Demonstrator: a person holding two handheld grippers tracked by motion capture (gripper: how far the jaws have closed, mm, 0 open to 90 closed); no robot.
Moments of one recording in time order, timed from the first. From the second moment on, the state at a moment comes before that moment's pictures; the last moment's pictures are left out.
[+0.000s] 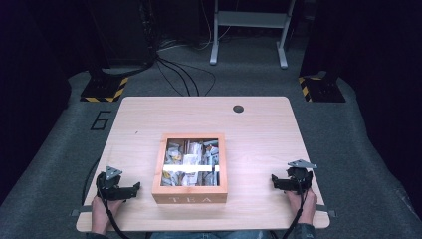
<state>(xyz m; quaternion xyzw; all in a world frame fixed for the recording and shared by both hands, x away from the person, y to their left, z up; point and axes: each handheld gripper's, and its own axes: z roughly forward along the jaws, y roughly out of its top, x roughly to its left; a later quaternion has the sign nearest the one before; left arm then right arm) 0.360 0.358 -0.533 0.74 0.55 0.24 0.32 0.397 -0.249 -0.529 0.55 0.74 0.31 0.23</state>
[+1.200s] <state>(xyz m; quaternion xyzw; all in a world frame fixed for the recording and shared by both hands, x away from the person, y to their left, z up) 0.331 0.371 -0.509 0.74 0.49 0.21 0.40 0.396 -0.249 -0.529 0.55 0.73 0.32 0.23</state>
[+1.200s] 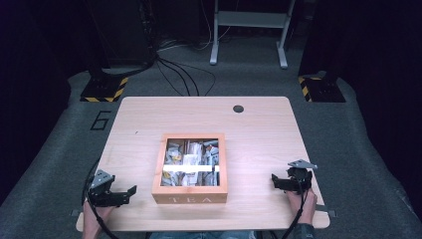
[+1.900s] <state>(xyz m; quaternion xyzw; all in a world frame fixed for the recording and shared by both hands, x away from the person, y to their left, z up) 0.303 0.332 -0.487 0.76 0.42 0.19 0.47 0.396 -0.250 -0.529 0.55 0.73 0.32 0.24</state>
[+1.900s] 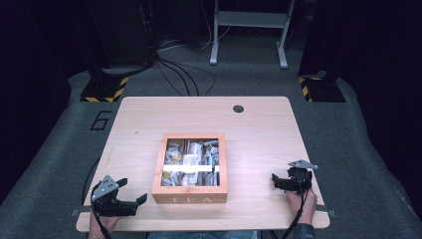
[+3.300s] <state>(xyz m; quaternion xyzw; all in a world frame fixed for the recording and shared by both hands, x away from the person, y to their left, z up) 0.305 0.289 -0.502 0.79 0.35 0.17 0.48 0.396 -0.249 -0.529 0.55 0.73 0.32 0.24</state>
